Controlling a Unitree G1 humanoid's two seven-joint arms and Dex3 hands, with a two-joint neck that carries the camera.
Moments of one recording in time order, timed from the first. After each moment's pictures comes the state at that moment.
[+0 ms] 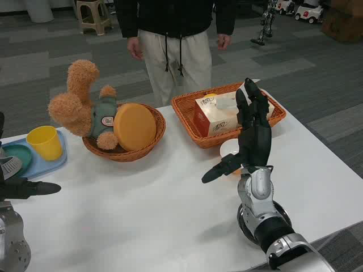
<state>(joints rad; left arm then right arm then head) -0.42 0.33 -0.17 0.72 -0.73 -1.04 0.12 -0.27 -0.22 0.00 0.57 0.37 -0.97 -0.17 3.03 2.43</state>
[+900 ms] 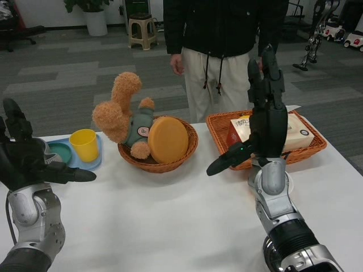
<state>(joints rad) -0.42 0.24 -0.01 0.60 -0.56 -1.06 0.17 -0.44 -0.24 0.07 0.35 0.18 -0.87 -0.27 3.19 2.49</state>
